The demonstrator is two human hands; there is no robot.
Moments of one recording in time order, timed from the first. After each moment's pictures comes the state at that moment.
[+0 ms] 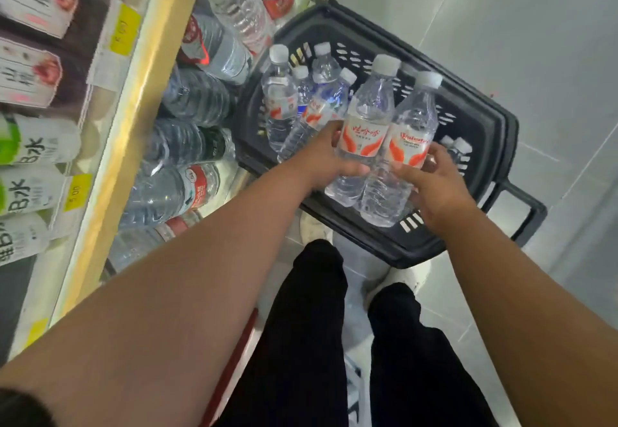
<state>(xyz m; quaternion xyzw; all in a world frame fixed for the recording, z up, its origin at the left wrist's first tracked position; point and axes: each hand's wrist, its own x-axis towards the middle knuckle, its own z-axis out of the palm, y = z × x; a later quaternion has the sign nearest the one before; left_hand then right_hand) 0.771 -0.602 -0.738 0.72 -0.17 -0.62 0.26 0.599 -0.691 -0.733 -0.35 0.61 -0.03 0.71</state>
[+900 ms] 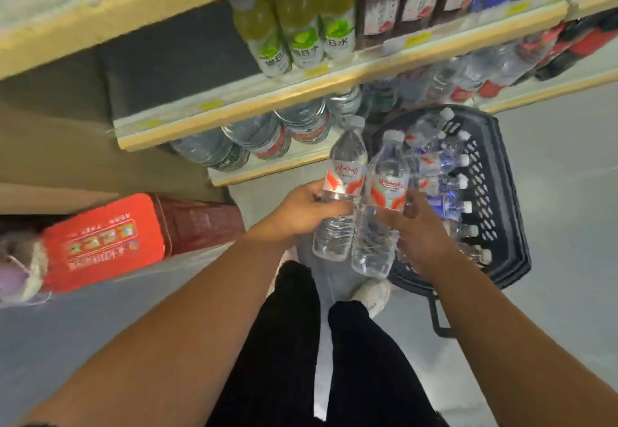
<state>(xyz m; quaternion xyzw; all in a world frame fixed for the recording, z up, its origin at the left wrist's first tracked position) 0.658 -0.389 -0.545 0.71 0.15 -0.39 0.57 0.622 -0.592 -0.567 -0.58 0.29 0.27 0.71</state>
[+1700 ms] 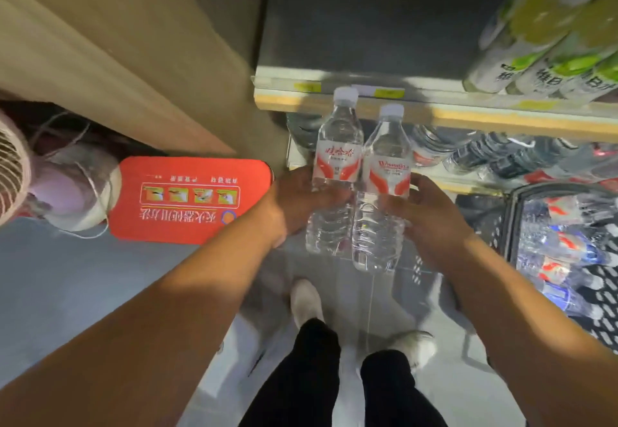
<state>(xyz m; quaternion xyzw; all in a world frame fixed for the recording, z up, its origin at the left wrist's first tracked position) 0.633 -0.106 -0.566 0.66 0.28 -0.19 0.67 0.683 -0.305 -0.571 -0.64 0.14 0.38 0.66</state>
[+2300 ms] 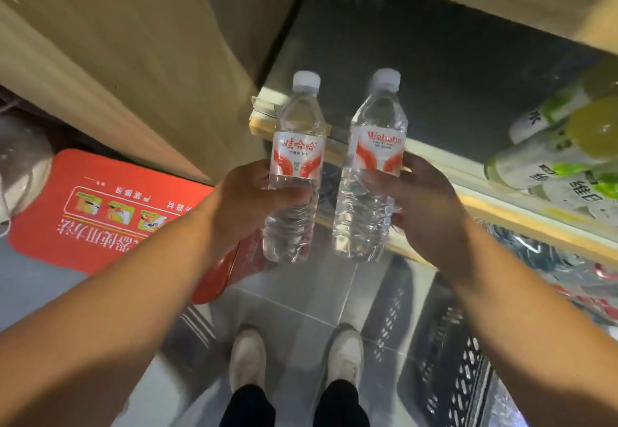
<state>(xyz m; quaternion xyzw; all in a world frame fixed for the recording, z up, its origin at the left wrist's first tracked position) 0.679 -0.047 -0.604 0.66 0.29 -0.07 0.69 0.799 -0.238 -0.593 -0.71 0.01 0.37 0.60</state>
